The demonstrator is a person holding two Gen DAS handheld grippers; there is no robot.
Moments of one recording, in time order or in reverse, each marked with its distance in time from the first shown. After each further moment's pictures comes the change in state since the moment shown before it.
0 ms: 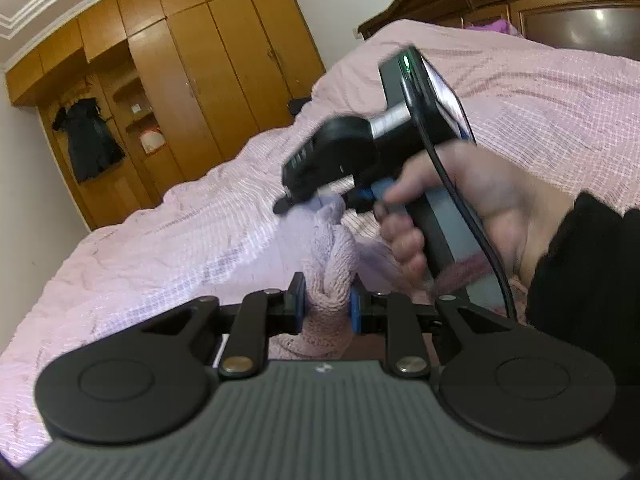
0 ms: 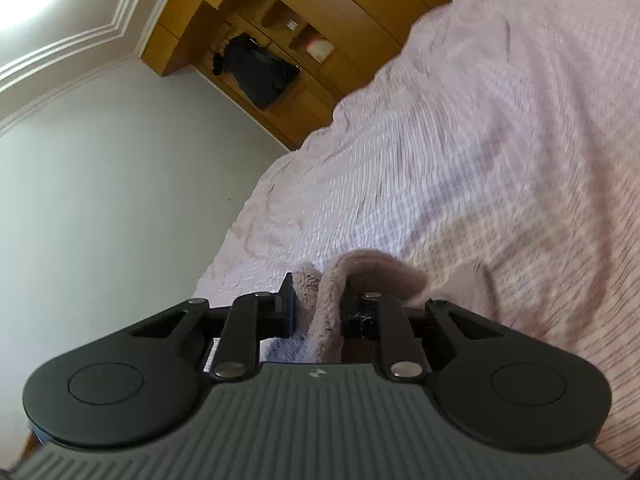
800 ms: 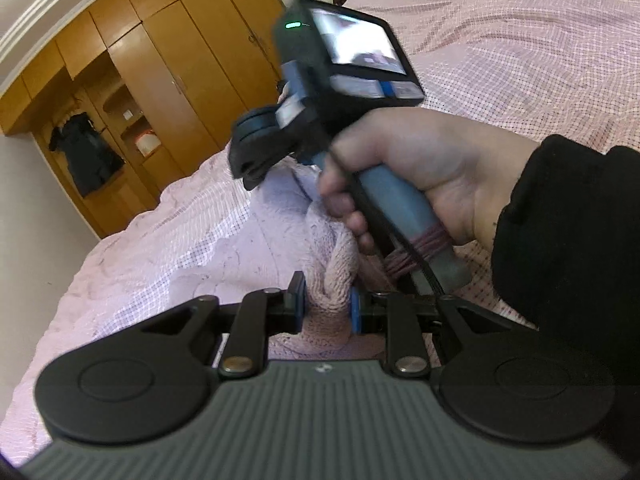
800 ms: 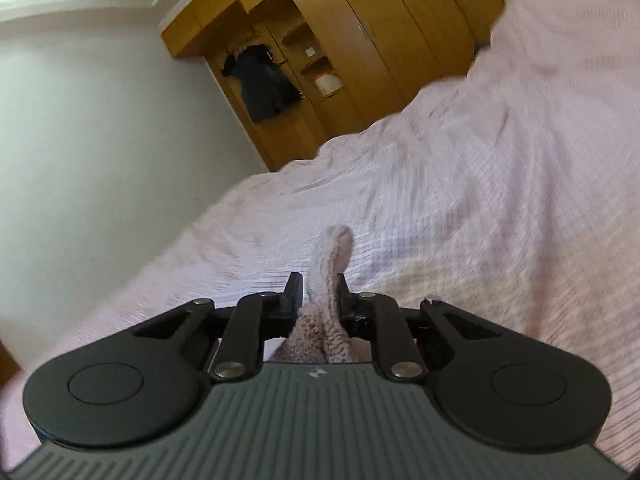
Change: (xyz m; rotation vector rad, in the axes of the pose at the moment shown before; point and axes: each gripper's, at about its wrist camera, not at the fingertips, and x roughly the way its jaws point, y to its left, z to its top) left arm 0.026 -0.064 -0.007 0.134 0.076 0.056; right arm -0.006 -0.012 -0.012 -0.315 -0.114 -0.162
